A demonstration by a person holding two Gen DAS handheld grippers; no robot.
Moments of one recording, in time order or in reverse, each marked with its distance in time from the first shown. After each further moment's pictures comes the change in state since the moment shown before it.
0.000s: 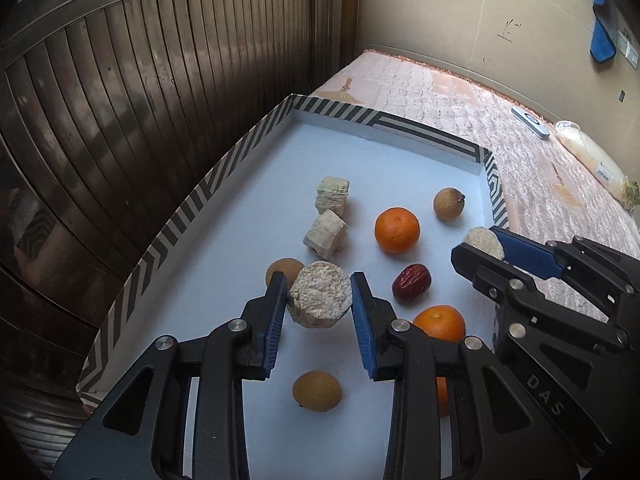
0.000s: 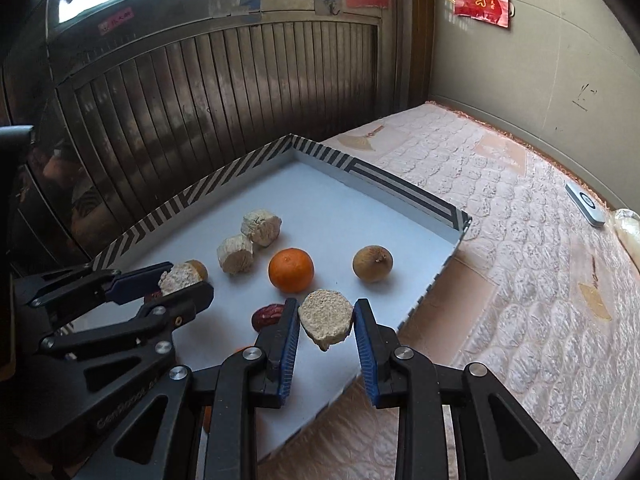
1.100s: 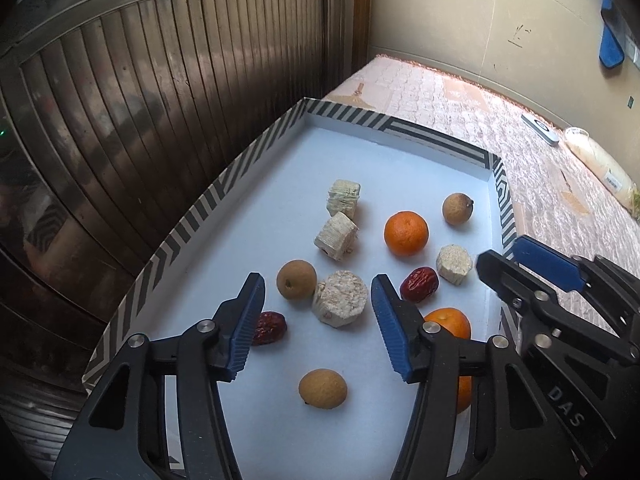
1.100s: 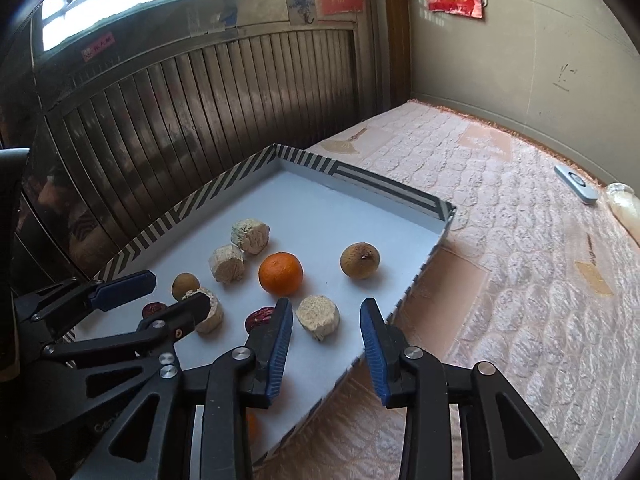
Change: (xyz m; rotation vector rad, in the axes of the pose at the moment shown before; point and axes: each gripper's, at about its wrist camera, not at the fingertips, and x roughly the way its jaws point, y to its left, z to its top) left arm -0.005 0.001 -0.003 -0.029 -0.023 0.038; right arm -0.012 -0.008 -0.010 0.085 -0.053 -0.015
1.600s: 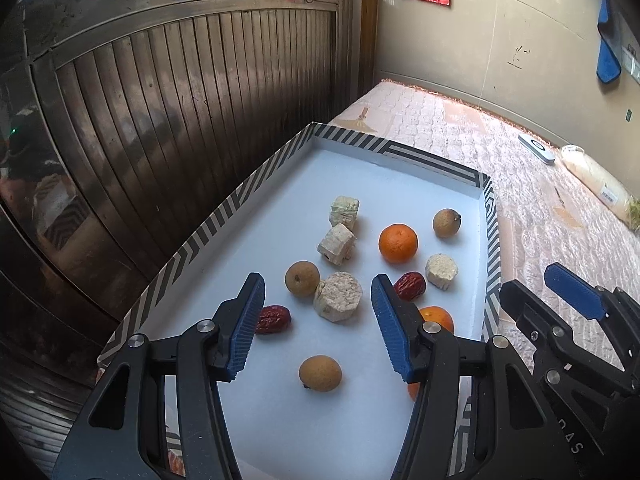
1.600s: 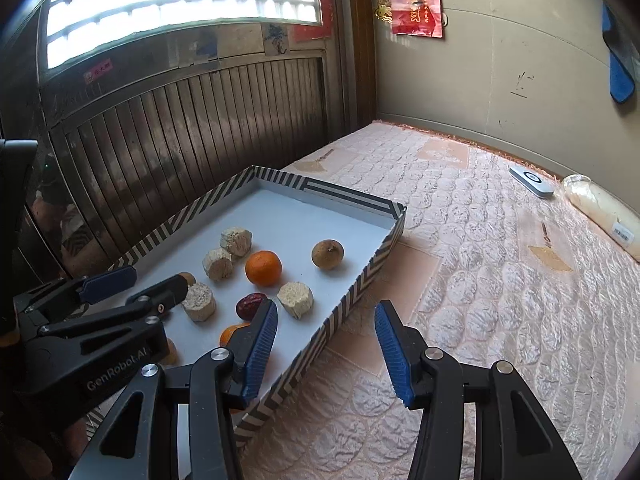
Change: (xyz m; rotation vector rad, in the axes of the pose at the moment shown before) left arm -0.027 0.000 -0.009 -0.027 -0.082 0.019; right arm -0.036 -0.001 -0.022 0.042 -0.080 -0.093
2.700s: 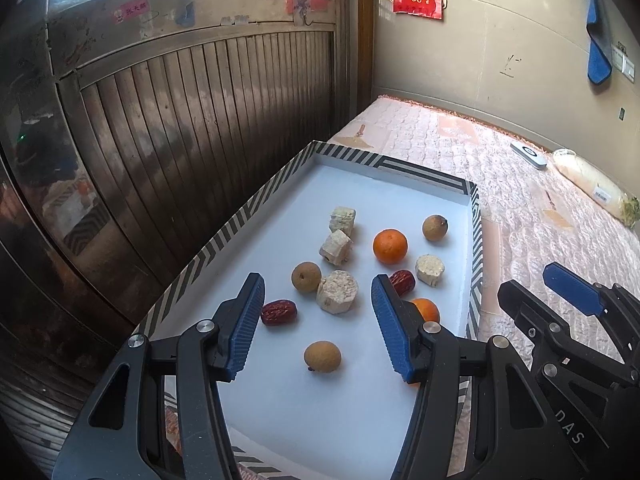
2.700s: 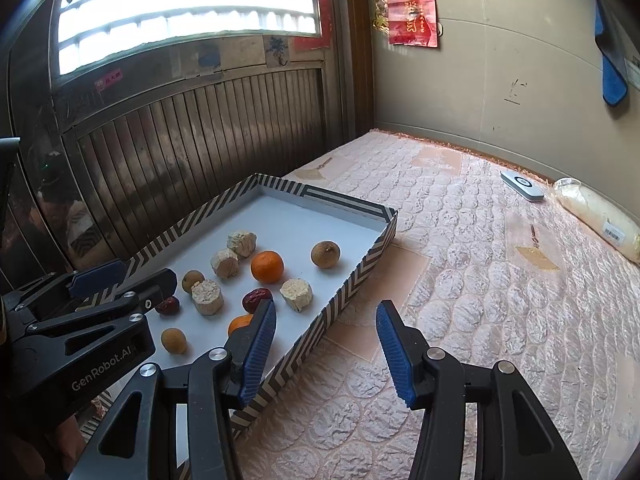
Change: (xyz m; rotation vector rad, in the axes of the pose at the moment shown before) left arm -0.031 -0.005 -0.009 0.010 -0.057 0.022; right arm -0.024 -0.003 -0.008 -0.004 -0.031 0.011
